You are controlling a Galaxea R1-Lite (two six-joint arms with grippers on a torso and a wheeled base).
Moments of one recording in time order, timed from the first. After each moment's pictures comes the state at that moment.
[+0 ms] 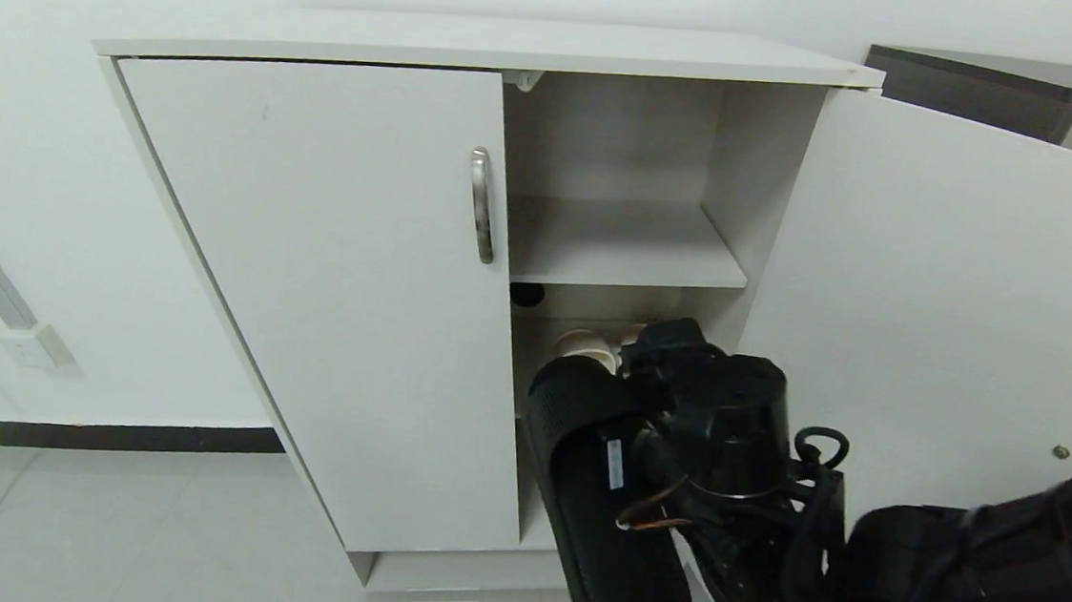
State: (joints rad) left arm 0.00 0.00 0.00 0.00 0.03 -0.10; right arm 0.91 1.92 -0.97 -0.69 -0.61 0.10
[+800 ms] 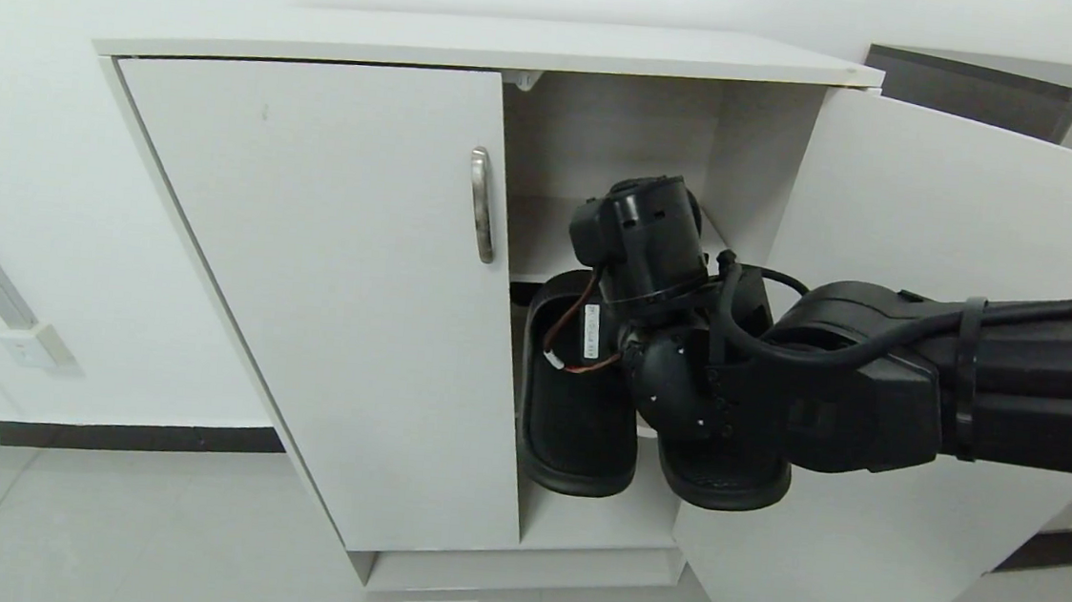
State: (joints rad) left arm 0.00 0.00 0.00 0.00 0.03 -0.10; right arm 0.91 2.02 -1.66 0.07 -0.83 0.31
